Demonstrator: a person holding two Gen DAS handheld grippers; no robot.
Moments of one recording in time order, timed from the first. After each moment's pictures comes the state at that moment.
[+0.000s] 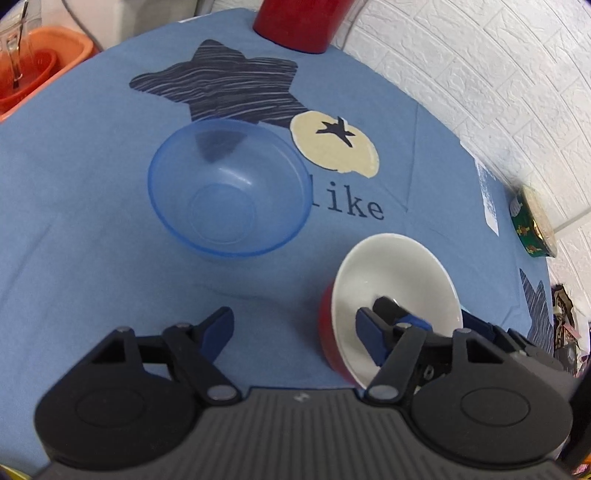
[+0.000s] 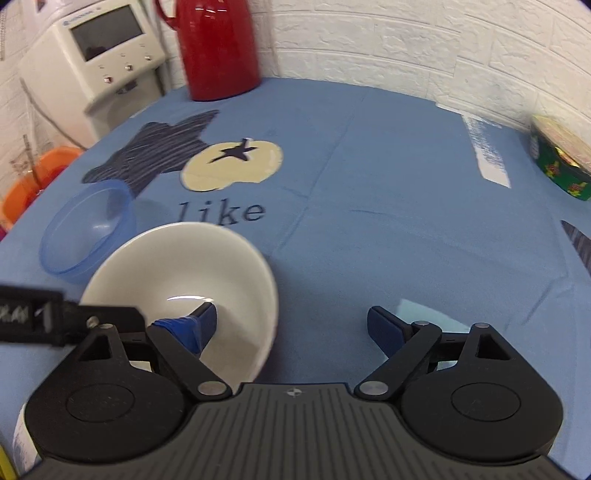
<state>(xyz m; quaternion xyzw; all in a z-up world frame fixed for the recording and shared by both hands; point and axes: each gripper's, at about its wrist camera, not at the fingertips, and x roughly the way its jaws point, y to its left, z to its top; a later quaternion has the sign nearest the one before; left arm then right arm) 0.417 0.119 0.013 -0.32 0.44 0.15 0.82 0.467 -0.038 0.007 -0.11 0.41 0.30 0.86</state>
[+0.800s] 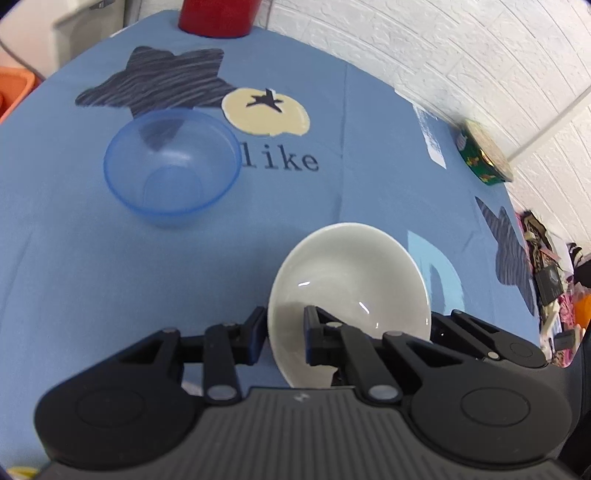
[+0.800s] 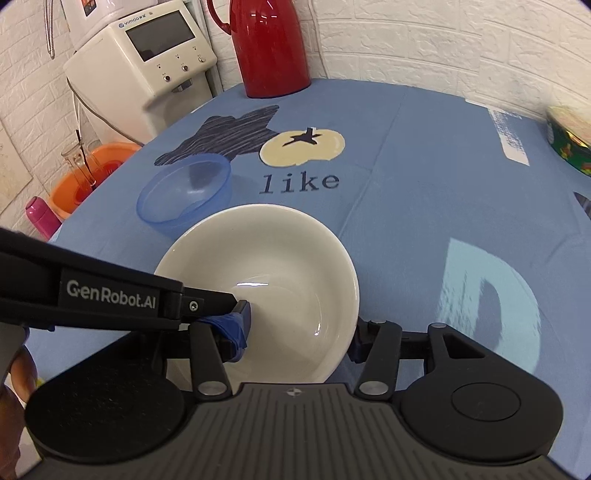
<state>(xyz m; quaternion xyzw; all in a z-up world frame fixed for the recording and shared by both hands) 0.390 0.086 0.033 -0.26 0.48 0.05 0.84 0.393 -0.045 0.024 -0.08 0.42 0.33 0.84</state>
